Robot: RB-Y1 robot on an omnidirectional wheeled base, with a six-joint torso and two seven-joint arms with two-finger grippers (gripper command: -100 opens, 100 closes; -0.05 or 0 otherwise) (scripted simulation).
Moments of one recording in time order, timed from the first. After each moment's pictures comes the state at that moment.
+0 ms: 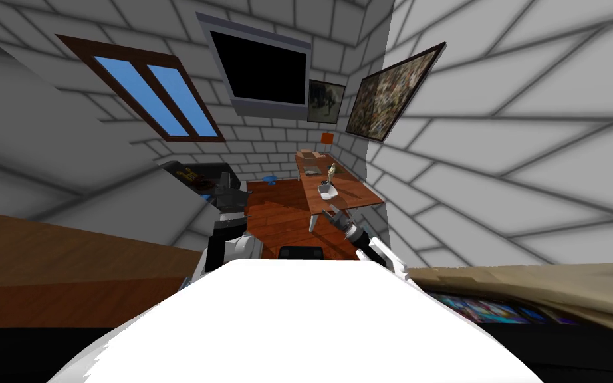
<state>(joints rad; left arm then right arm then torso) 0.51 0.00 0.01 -2.28 0.03 -0.37 0.08 0.38 -0.68 0.30 -1.95 0.36 -0.52 0.33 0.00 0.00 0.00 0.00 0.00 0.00</state>
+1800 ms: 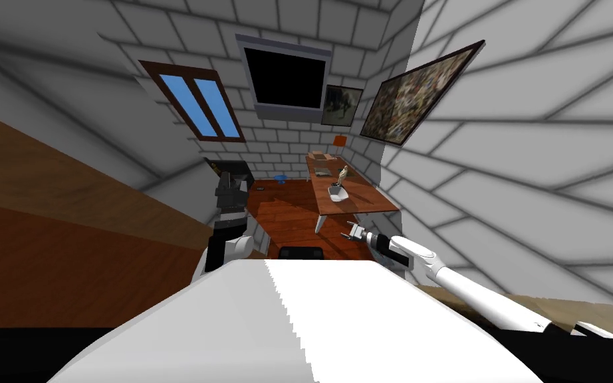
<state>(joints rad) 0.51 0.00 0.01 -2.28 0.03 -0.37 0.08 0.26 -1.16 0.50 -1.60 0.59 -0.43 0.51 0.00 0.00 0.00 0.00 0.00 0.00</state>
